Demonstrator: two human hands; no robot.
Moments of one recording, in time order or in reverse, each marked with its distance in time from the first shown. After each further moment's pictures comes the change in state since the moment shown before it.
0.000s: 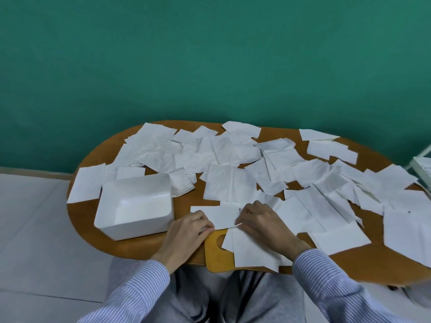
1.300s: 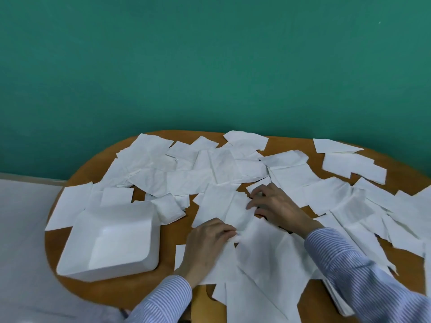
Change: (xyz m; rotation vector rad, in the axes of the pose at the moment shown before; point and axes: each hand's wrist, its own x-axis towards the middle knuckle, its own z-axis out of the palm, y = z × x) left_hand 0.089 0.026 0.049 -0.287 0.133 -0.157; right_hand 0.086 0.127 -0.010 0.037 -0.045 0.004
